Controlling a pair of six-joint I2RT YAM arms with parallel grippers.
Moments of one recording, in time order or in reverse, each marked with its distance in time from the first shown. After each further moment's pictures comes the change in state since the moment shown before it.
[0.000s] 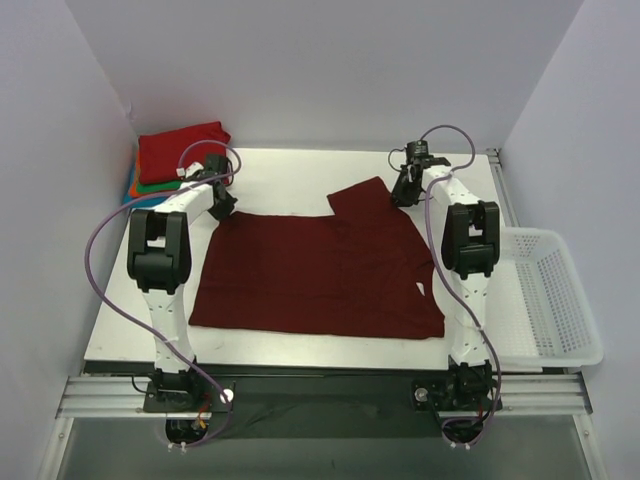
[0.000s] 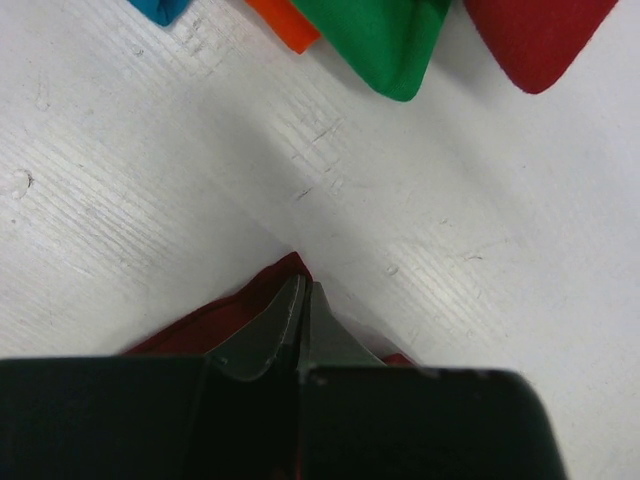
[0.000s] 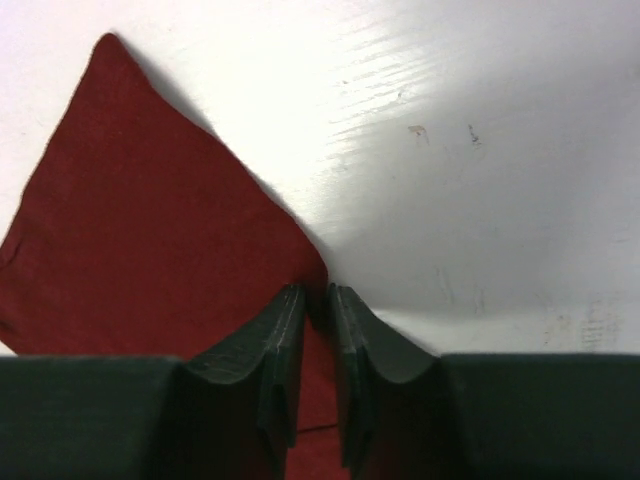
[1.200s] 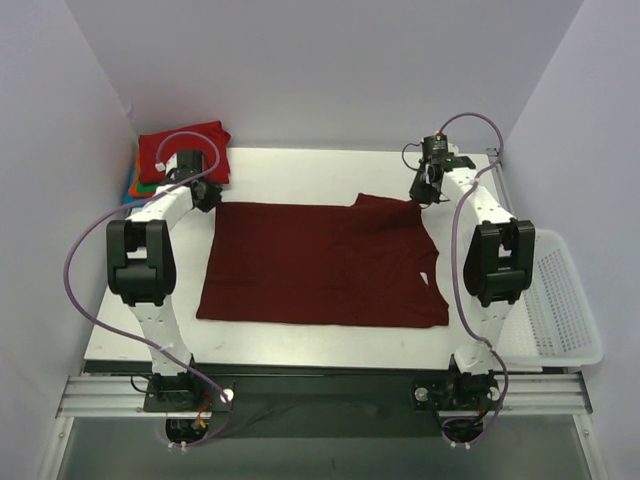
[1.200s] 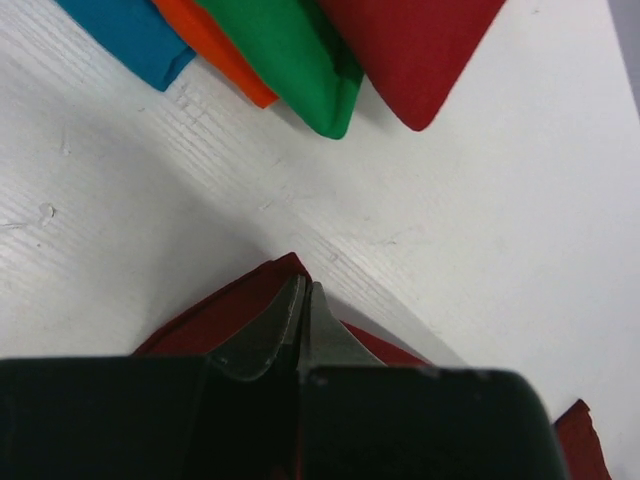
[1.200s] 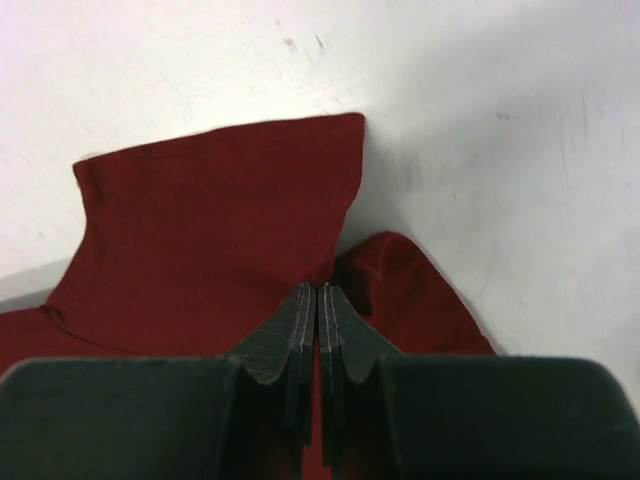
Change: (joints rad) left arm 0.096 -0.131 -0.100 0.135 0.185 0.004; right arm -0.006 -0.372 -0.267 -0.024 0.161 -0.042
